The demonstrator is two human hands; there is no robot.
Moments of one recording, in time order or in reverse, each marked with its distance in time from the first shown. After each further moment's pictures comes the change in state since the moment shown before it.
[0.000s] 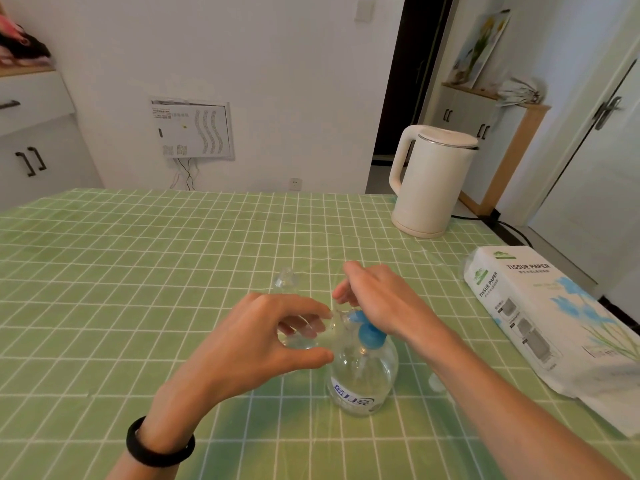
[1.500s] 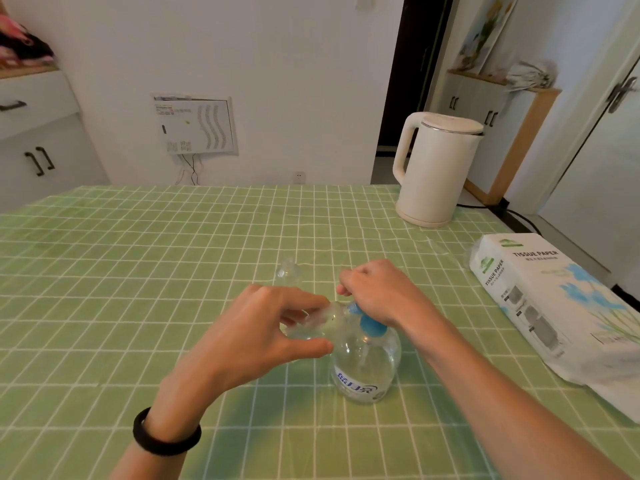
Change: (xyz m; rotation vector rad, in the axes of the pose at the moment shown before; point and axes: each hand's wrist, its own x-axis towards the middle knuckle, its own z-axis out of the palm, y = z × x) left_hand 0.000 -0.002 0.003 0.014 -0.006 -0.016; right_hand -0.001 -0.003 0.003 -0.074 -0.015 0.031
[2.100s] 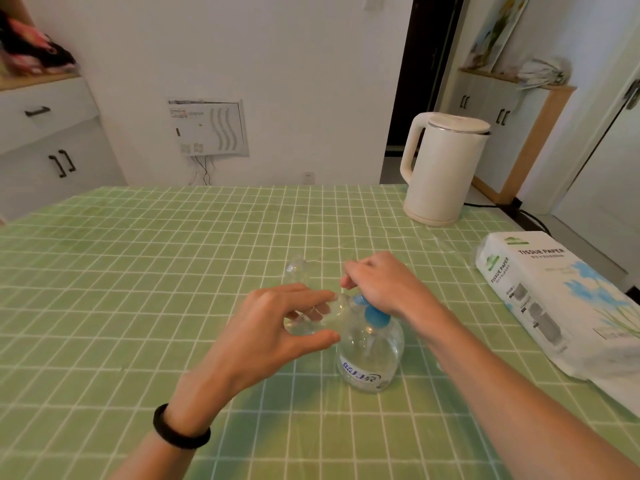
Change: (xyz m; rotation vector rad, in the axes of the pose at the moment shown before) left_hand -0.016 0.005 0.009 0.018 0.116 0.028; right_hand -0.004 -0.003 -0.002 -0.007 -0.017 -0.025
